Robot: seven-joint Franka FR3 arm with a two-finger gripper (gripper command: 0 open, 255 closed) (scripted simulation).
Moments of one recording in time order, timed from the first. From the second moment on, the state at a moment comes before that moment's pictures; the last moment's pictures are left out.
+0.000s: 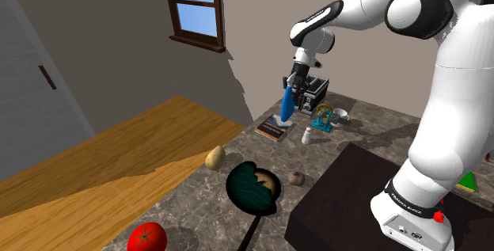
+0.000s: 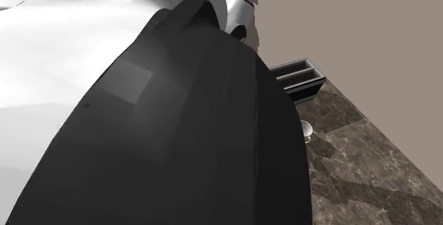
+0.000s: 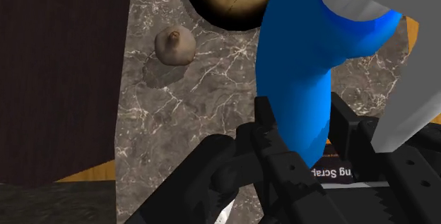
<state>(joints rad) -0.23 0.31 -0.18 -1.91 0.48 1.91 0.78</state>
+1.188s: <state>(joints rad) 0.02 0.21 0.02 -2.27 0.65 2.31 0.98</state>
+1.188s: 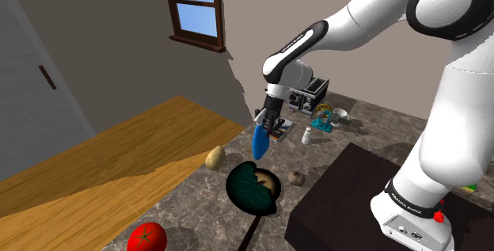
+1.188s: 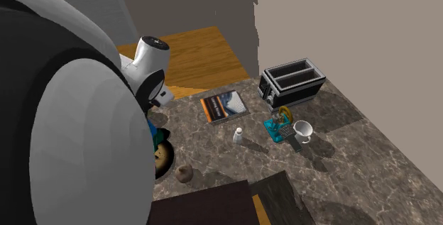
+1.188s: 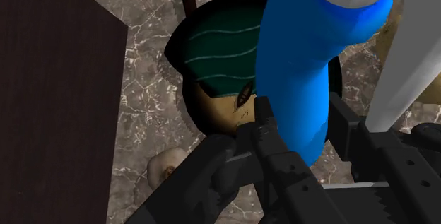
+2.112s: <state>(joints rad) 0.23 0.36 0.19 -2.24 0.78 2.57 1.15</state>
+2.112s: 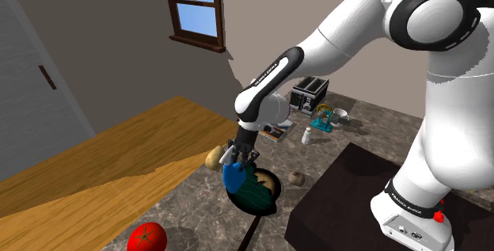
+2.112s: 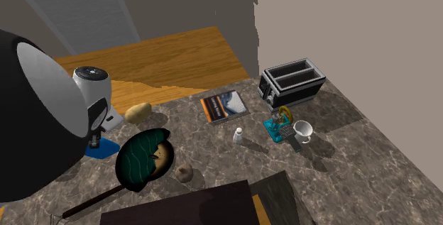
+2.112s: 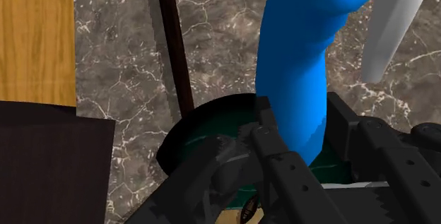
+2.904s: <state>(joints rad) 0.45 0.57 0.25 -2.06 0.77 2.74 1.37</state>
